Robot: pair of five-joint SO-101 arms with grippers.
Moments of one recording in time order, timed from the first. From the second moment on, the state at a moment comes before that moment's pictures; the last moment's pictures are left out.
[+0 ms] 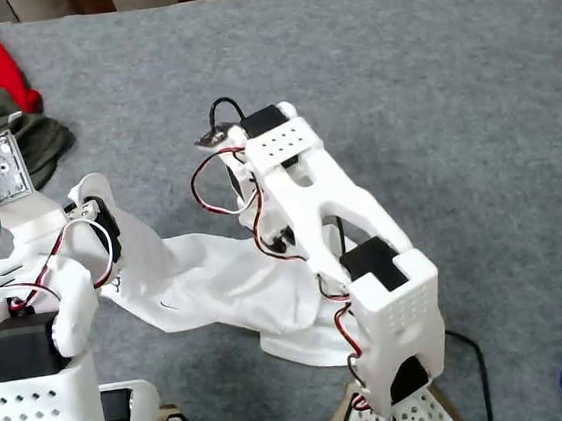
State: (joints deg) left arm -6.9 -62.1 37.0 70.0 4.1; right arm -28.8 25.0 -8.0 96.7 4.4
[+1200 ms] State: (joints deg) left arm -6.9 -62.1 37.0 70.0 4.1; right arm -30.4 28.2 -7.2 96.3 5.8
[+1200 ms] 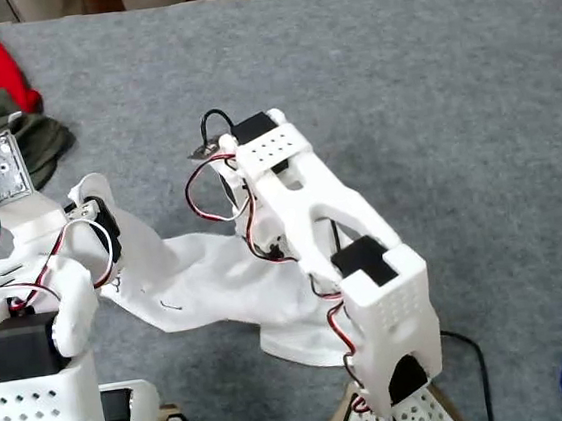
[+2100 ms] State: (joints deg) left arm -6.9 -62.1 37.0 70.0 4.1; right arm -30.4 29.0 -21.5 100.7 2.8
